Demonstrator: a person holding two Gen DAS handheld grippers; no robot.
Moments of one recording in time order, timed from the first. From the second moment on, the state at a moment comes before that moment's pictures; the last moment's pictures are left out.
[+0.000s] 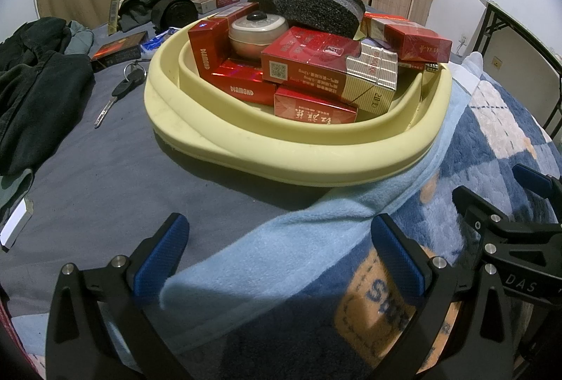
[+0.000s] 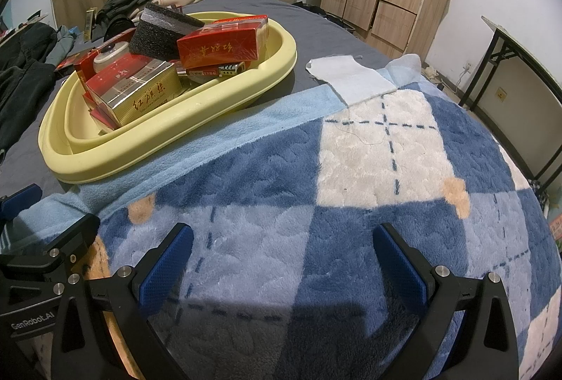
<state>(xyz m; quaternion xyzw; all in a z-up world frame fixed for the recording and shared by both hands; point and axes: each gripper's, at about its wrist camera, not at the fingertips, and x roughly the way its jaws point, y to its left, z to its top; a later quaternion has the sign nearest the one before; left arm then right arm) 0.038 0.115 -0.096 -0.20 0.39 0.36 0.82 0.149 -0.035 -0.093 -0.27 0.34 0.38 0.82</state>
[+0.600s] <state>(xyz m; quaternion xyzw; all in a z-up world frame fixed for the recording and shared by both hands) 0.038 0.115 -0.096 -0.20 0.39 0.36 0.82 0.149 -0.035 -0.093 -0.26 0.34 0.38 0.82</state>
